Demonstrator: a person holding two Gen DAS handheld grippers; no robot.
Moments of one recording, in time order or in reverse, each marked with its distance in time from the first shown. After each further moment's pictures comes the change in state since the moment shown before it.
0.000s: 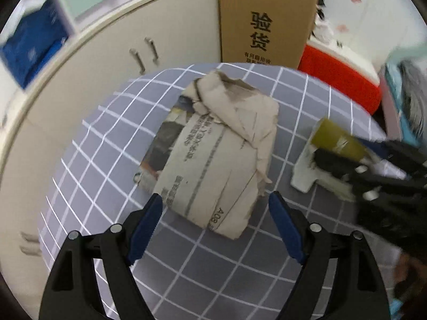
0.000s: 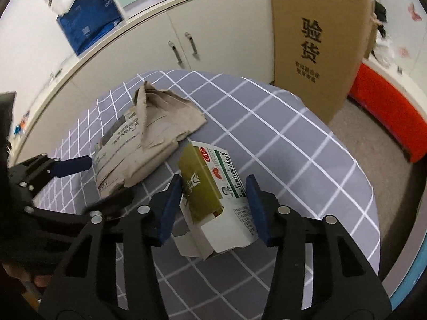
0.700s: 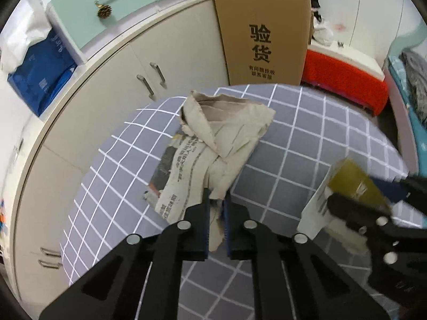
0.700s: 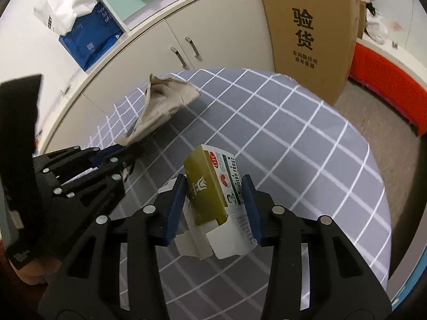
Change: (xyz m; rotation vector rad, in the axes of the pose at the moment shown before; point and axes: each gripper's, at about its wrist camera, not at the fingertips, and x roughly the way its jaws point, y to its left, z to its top) left arm -0.031 -0.011 0.008 0.020 -0.087 0.062; right arm -0.036 0.009 -0.025 0.119 -0.005 0.066
